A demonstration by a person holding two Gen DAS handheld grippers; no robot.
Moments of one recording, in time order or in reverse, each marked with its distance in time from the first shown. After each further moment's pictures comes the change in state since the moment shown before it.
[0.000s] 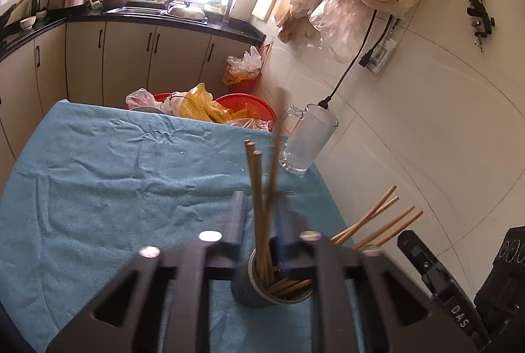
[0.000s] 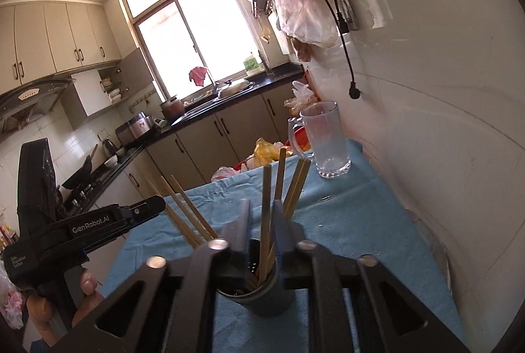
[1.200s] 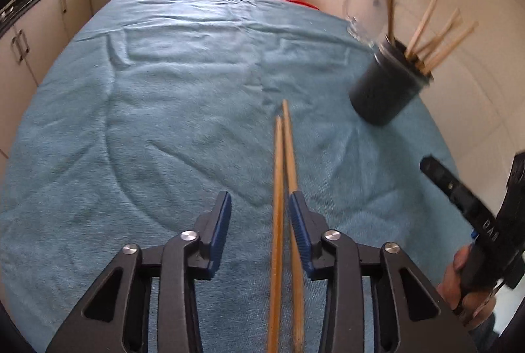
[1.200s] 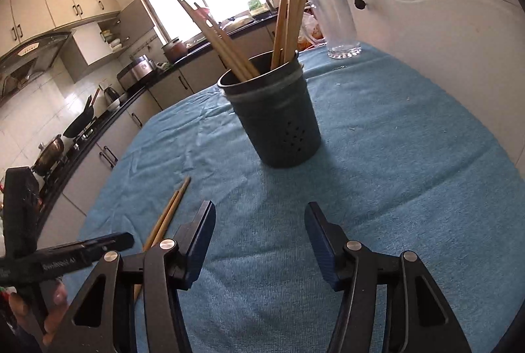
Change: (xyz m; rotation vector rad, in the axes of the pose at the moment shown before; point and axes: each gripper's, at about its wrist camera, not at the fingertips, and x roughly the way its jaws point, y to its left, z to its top) left arm -0.036 0.119 -0.169 0.069 0.328 0.150; right arm 0.021 0.011 -0.162 0.006 0.233 0.026
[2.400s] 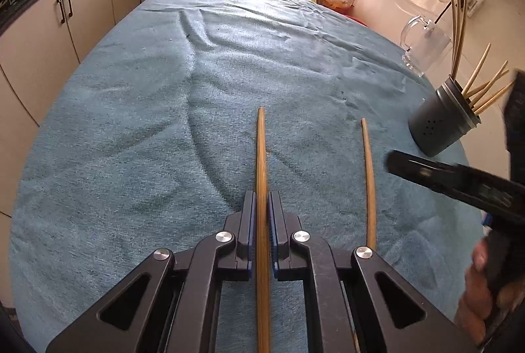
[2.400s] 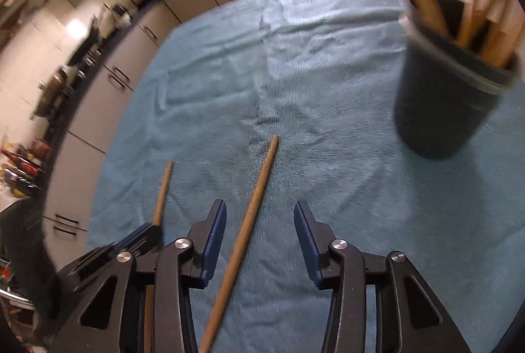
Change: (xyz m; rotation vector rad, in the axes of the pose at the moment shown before) left arm -0.005 0.067 -0.002 -0.202 -0.027 0.088; right arm 0.113 0.108 0.032 -0.083 0.471 0.035
